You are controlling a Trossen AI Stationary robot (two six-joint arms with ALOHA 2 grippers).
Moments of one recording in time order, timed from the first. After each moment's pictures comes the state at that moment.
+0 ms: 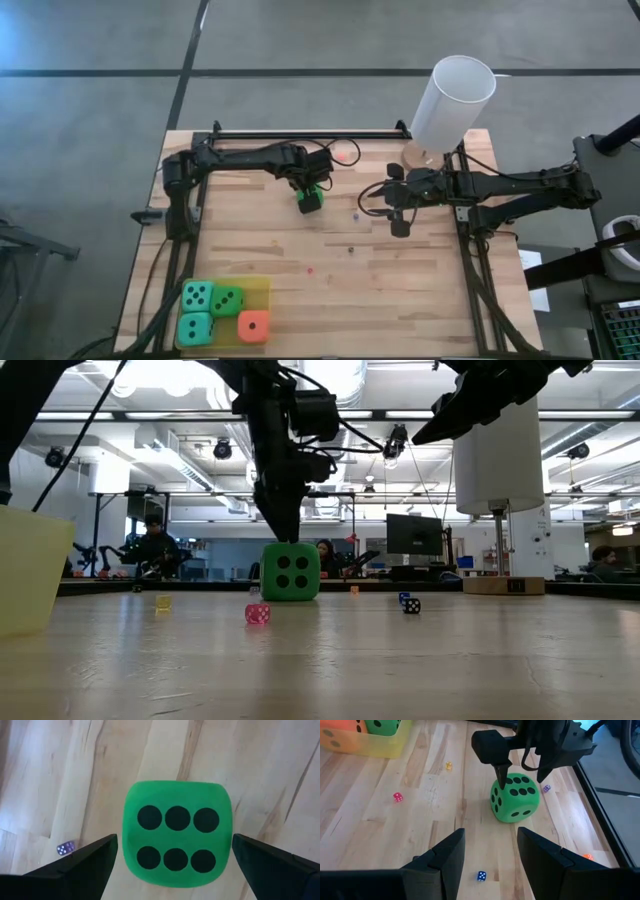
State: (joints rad) left arm 0.27 1.93 1.53 -0.94 -0.08 -0.01; right arm -0.03 1.06 0.80 -0.31 0.05 -0.13
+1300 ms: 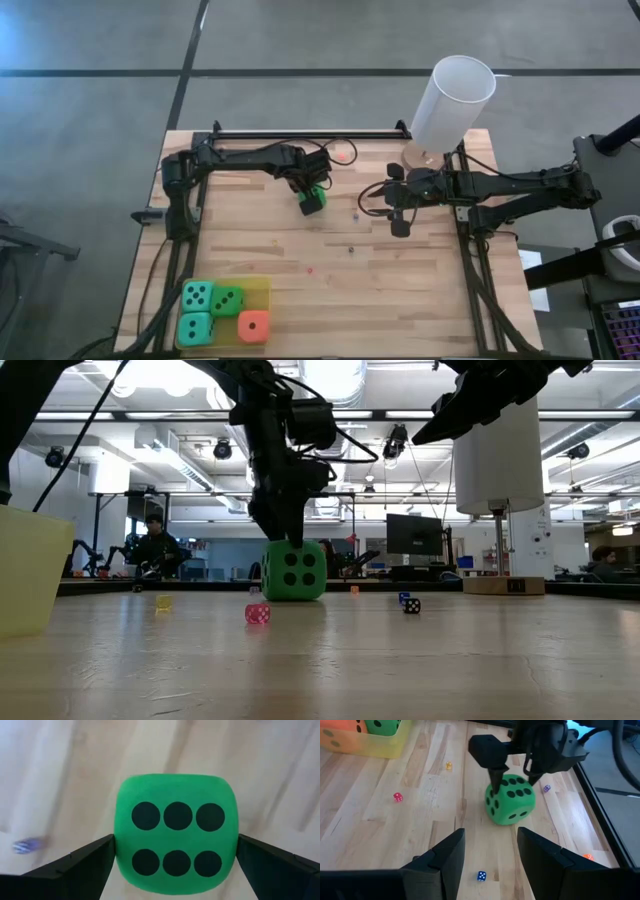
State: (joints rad) left arm 0.27 1.93 1.47 -0.87 0.02 -0.12; right arm -0.03 1.06 0.80 -0.31 0.05 -0.13
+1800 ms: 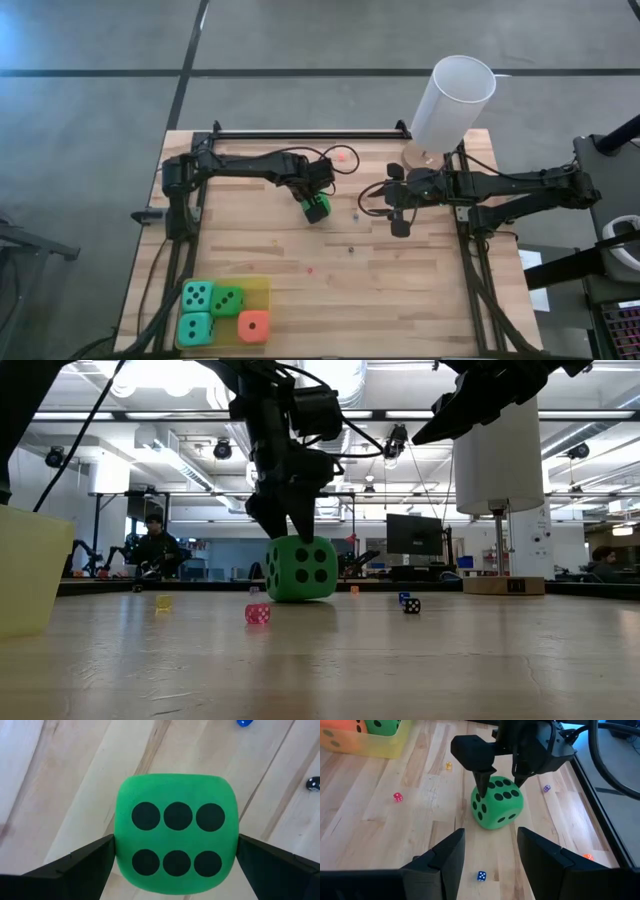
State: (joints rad) left arm 0.21 1.93 1.47 -0.85 0.03 -0.28; right arm -0.03 1.06 0.80 -0.31 0.05 -0.13
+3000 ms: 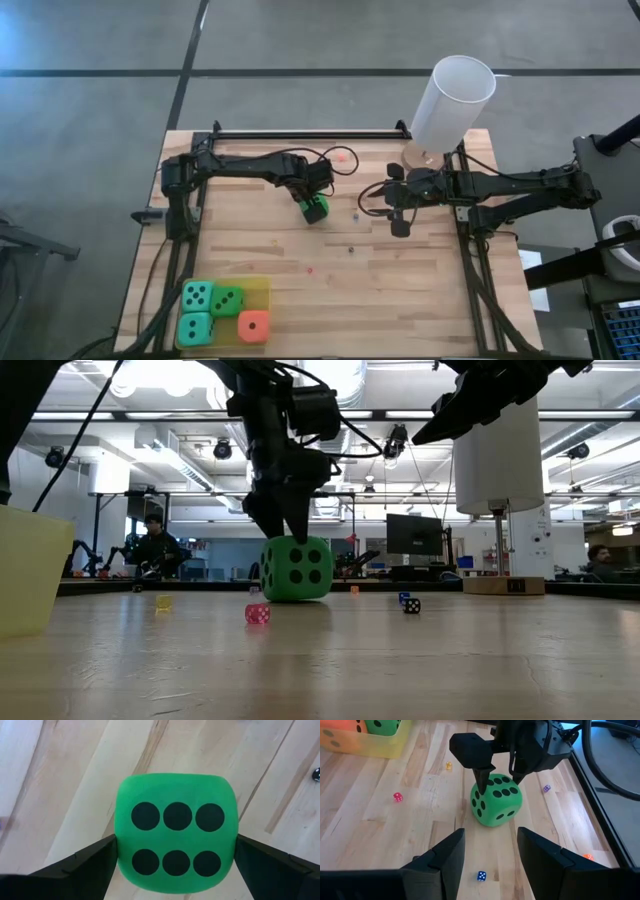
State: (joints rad) left arm 0.21 1.92 1.47 -0.88 0.02 -0.27; right arm -0.03 1.06 0.80 -0.31 0.05 -0.13
